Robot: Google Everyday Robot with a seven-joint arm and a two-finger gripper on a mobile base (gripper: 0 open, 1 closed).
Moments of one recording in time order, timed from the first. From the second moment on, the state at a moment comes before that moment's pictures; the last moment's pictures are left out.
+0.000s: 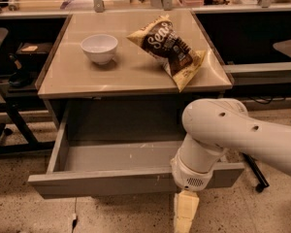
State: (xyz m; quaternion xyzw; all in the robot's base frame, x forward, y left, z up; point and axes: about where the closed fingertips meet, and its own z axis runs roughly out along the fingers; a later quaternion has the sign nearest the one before) arm 0.348 -0.082 0.667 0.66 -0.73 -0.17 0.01
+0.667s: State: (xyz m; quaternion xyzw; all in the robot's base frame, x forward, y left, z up) arm 0.323 -0.094 0.676 0.64 -0.75 -0.18 0.01
